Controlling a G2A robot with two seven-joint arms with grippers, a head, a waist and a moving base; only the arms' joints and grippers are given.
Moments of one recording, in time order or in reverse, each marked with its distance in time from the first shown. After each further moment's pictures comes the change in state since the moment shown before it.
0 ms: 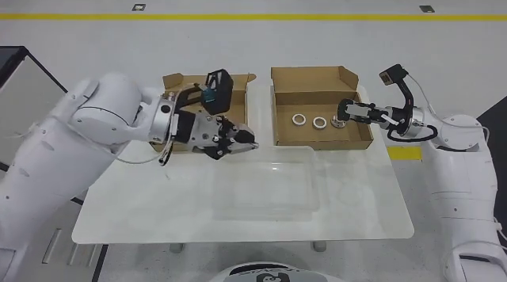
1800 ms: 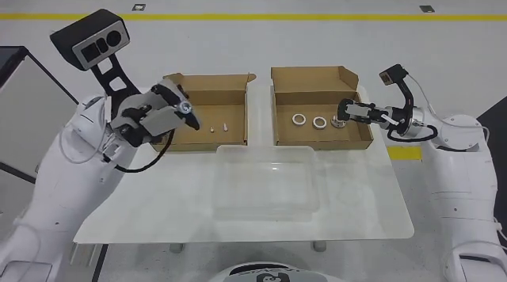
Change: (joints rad) left arm 0.237 -0.184 -0.241 -0.036 -0.700 -0.215 0.201; right arm 0.000 0.000 0.000 0.000 0.000 0.000 0.000
